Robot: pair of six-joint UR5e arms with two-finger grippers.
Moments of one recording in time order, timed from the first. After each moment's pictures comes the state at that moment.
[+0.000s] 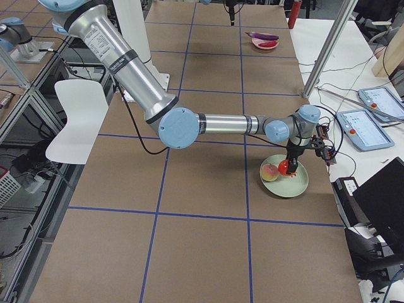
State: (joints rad) left arm -1.07 -1.66 -1.88 -1.84 -2.18 -0.86; right arm 1.22 -0.85 0.83 -1.26 2.15 0.60
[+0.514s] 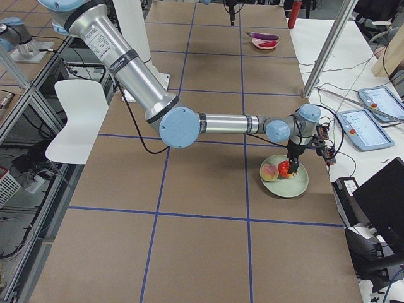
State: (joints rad) left arm -1.07 -1.67 -1.89 -1.83 -2.18 -0.86; right arm 1.23 -0.85 0.87 -1.25 2.15 0.60
